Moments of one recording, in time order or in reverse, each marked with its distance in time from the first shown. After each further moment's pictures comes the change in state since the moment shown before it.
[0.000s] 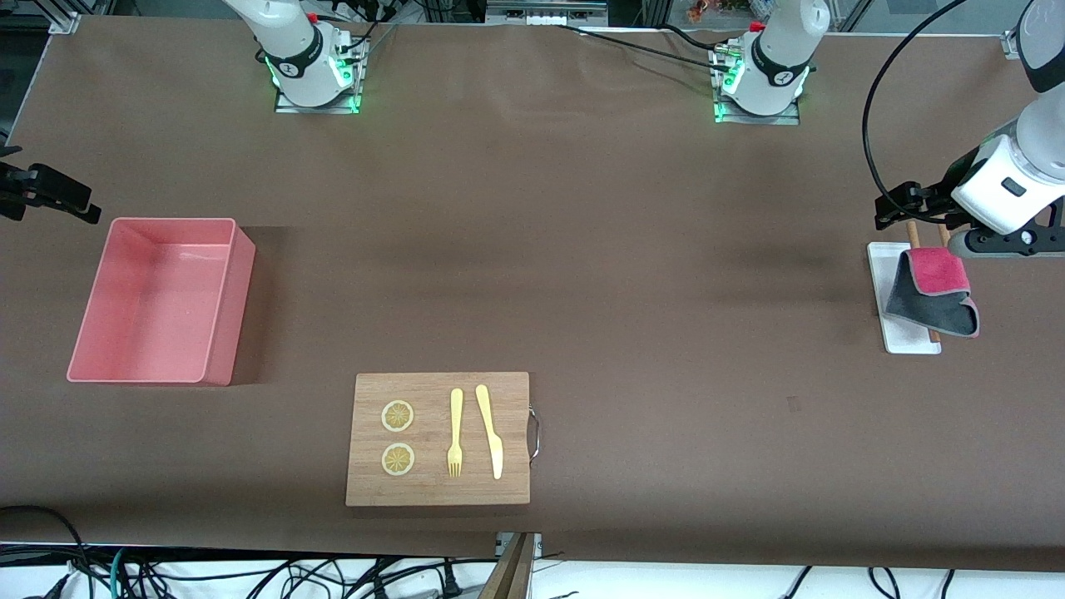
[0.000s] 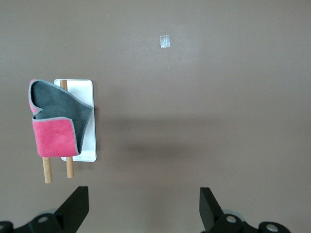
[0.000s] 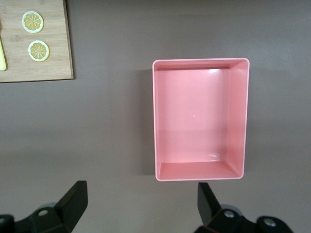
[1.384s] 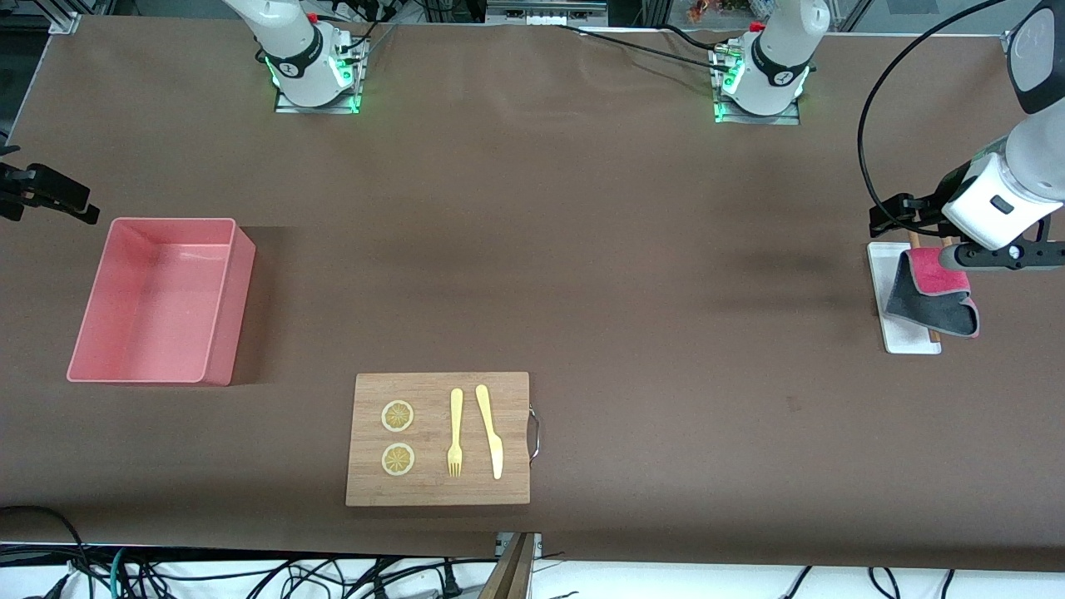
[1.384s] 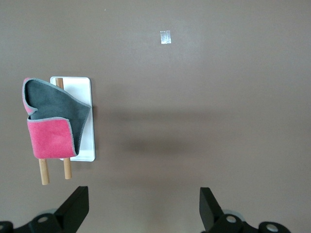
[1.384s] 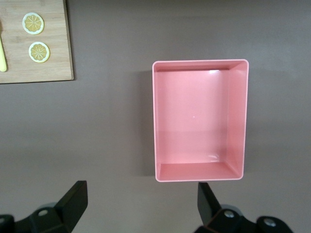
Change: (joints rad) left arm 0.004 0.047 0.001 0.017 0.000 -0.001 0.001; right arm 0.000 0.001 0.000 0.003 0.000 0.002 0.000
